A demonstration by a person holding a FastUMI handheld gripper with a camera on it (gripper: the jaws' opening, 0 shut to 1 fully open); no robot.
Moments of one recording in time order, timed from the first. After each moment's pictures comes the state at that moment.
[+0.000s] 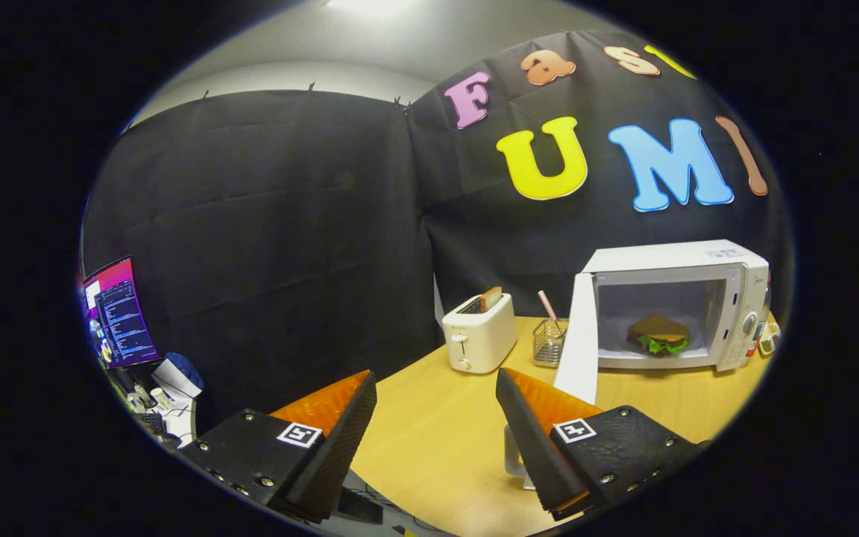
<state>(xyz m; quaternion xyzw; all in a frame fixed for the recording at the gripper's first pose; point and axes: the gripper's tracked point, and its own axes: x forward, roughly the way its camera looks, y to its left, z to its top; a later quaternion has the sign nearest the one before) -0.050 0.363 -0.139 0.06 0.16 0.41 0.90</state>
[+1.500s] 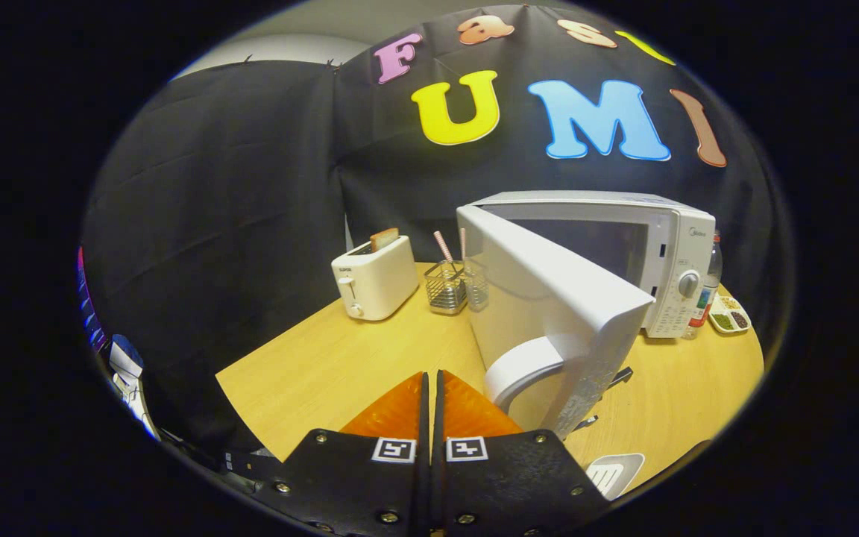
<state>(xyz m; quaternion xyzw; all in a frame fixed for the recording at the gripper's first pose) 0.034 0.233 -0.216 0.02 0.24 0.26 0.93</state>
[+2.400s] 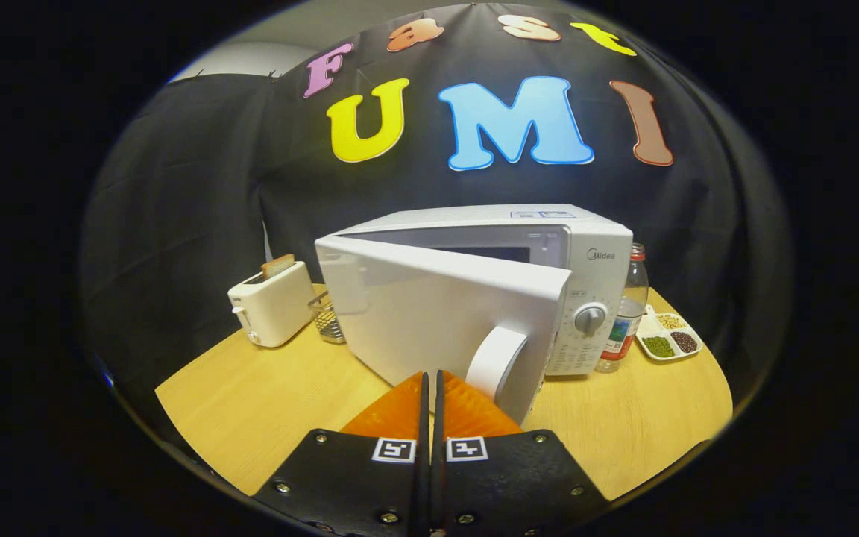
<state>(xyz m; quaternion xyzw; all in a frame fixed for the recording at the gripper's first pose) 0.144 0.103 -0.209 0.01 0.23 0.16 0.96</state>
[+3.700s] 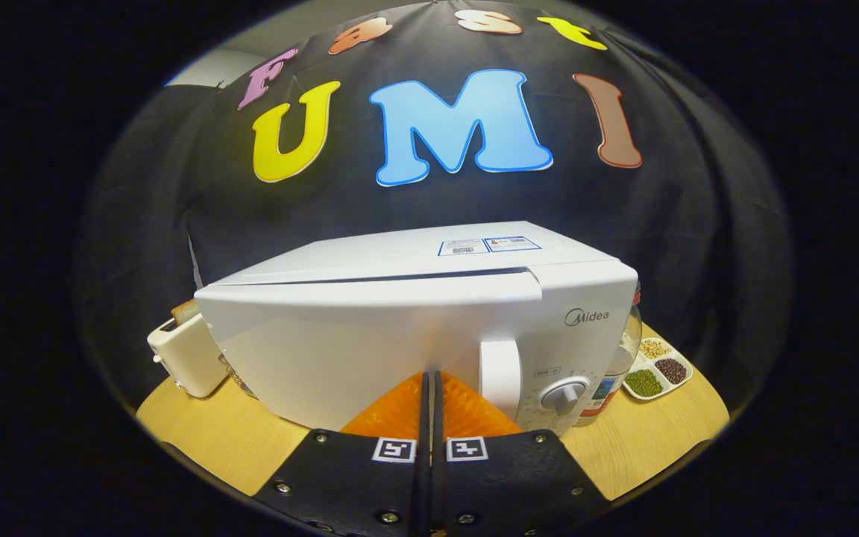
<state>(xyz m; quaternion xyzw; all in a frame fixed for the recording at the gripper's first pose) 0.267 0.073 -0.210 0.01 0.20 0.06 0.98</state>
